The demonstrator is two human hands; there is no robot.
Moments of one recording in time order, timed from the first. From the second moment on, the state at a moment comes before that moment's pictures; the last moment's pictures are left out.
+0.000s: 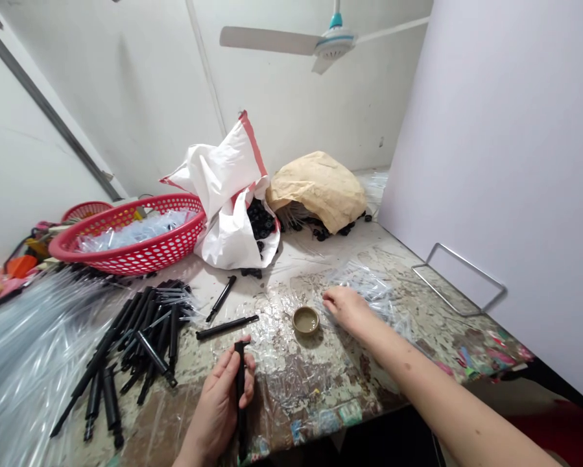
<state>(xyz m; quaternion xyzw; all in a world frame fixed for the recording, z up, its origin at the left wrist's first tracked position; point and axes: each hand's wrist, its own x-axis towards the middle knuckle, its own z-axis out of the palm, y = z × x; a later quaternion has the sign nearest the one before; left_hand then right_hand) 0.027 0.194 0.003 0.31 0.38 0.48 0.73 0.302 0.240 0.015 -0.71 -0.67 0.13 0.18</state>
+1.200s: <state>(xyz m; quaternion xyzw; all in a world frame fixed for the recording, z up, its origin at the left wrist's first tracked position) 0.024 0.192 0.002 0.34 0.36 0.44 0.75 0.256 0.226 0.038 -0.58 -0.81 -0.05 0.07</state>
